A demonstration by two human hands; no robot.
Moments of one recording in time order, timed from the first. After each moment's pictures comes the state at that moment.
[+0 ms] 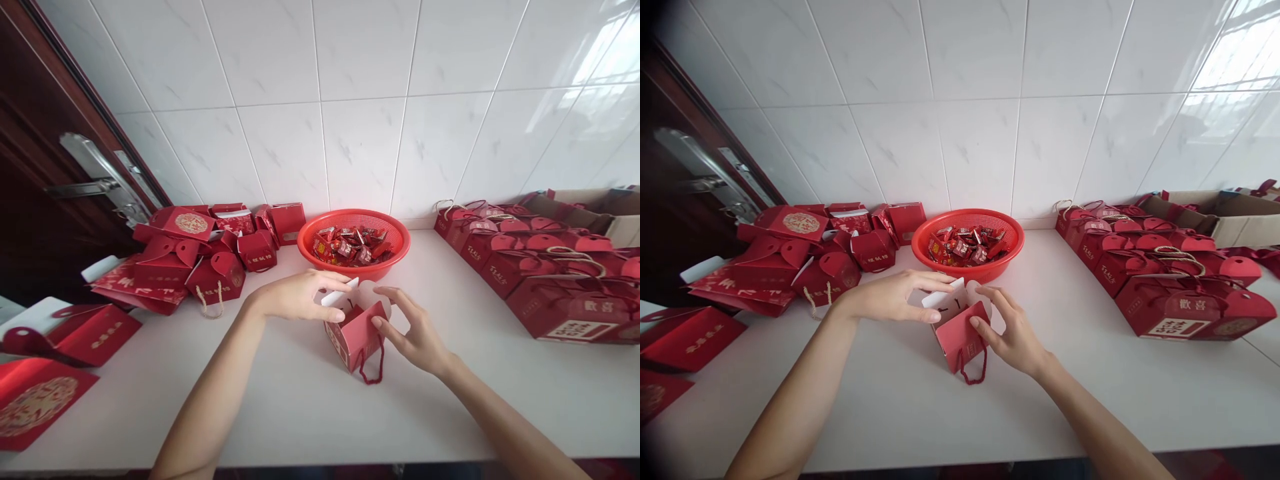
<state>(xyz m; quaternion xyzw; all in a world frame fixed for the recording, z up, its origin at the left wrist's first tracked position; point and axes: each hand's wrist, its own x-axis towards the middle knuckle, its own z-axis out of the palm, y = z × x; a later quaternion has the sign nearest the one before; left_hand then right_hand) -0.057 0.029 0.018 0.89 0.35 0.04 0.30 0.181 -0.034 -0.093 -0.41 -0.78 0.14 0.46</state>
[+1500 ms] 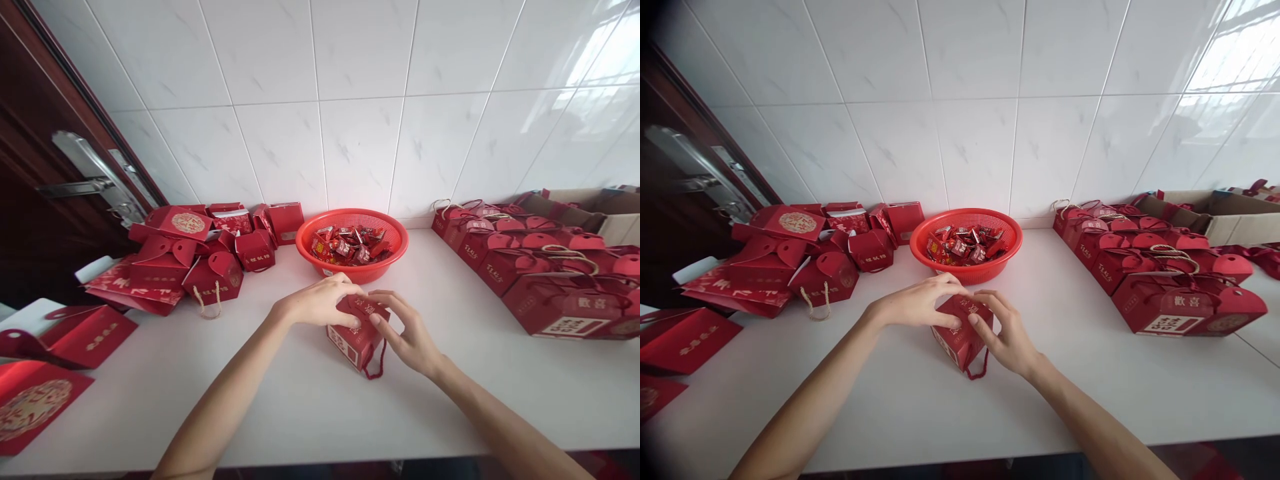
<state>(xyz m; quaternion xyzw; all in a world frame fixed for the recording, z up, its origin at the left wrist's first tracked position) -0.031 0.028 -0.008 0.87 0.38 0.02 0.30 0.172 -0.037 -0.098 -0.41 -0.74 0.21 0.49</state>
